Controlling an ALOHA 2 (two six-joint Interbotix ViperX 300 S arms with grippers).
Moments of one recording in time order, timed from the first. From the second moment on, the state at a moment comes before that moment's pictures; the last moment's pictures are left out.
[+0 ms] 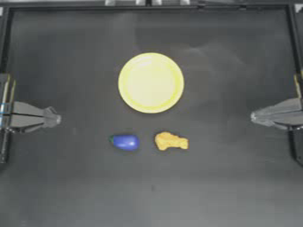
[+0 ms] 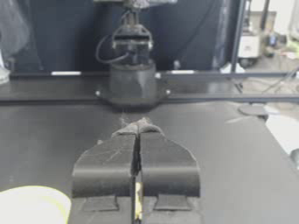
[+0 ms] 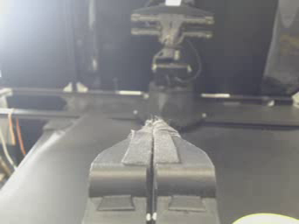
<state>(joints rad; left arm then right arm) 0.00 -0.96 1.17 0.00 -0.29 0.00 0.00 -0.97 1.18 0.00 -0.29 0.00</state>
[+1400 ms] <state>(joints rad) 0.00 -0.98 1.17 0.00 -0.25 0.01 -0.11 -0.88 0.99 0.09 0.22 0.00</state>
